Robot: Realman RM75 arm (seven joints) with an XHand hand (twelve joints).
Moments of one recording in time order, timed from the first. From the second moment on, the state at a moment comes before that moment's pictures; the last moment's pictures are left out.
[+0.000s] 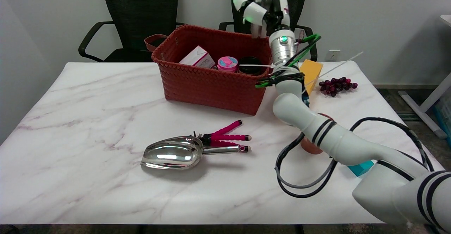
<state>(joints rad) 0.68 -1.25 -2.17 1.05 1.45 0.79 0.55</state>
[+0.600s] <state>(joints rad) 0.74 -1.36 -2.21 0.87 1.45 0.63 0.62</state>
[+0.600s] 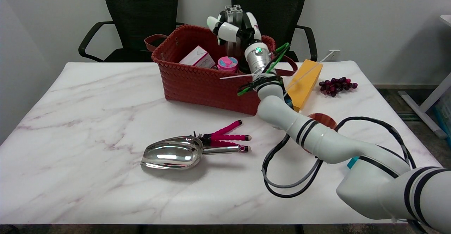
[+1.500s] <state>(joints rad) 0.70 -1.36 -2.22 0.84 1.47 0.51 0.70</state>
